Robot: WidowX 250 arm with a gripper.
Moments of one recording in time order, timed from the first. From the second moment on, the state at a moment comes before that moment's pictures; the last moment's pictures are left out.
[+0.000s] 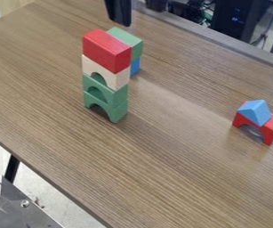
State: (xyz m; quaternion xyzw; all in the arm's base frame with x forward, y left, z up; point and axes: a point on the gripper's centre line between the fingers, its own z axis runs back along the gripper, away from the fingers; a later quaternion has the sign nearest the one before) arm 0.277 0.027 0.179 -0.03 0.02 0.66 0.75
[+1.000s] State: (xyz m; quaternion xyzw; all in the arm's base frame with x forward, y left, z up) arm 0.276 0.041 0.151 -0.03 0.01 0.69 0.72
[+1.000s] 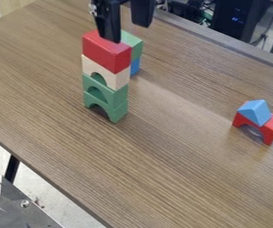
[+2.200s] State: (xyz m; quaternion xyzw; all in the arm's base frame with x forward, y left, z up) arm 0.274 0.067 0.134 0.00 0.04 0.73 0.68
